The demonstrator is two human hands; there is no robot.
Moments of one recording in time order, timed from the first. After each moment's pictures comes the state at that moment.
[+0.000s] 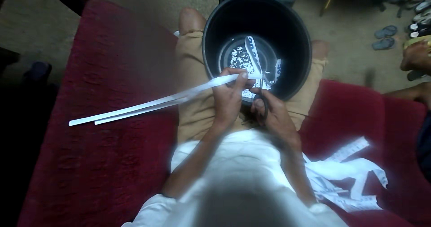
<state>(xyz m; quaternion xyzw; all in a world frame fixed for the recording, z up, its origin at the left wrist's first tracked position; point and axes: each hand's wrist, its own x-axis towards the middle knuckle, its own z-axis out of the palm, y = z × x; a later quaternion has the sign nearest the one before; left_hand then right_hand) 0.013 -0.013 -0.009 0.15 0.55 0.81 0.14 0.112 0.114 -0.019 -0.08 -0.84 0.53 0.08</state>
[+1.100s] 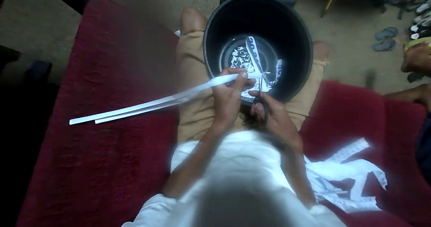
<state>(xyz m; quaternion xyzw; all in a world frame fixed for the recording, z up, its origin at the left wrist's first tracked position) 0.012 -0.013 -0.005 0.12 0.54 0.82 0.16 0.114 0.114 -0.016 -0.06 -0.85 0.52 0.06</state>
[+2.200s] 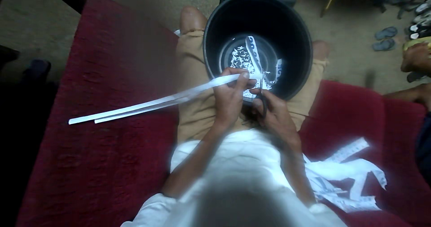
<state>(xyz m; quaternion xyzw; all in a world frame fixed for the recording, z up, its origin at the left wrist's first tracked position) 0.014 -0.012 -0.006 0.14 0.55 0.81 0.15 0.112 0.112 -0.018 -0.09 -0.83 0.54 0.09</state>
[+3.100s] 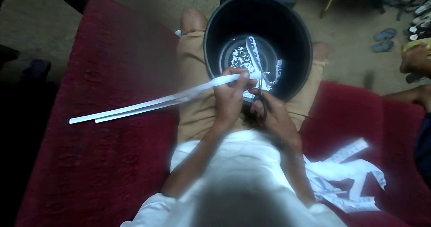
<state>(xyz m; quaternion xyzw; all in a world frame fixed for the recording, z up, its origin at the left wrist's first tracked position) 0.013 -0.012 -0.007 0.14 0.54 0.82 0.15 0.109 0.114 -0.018 -0.07 -0.85 0.51 0.08</state>
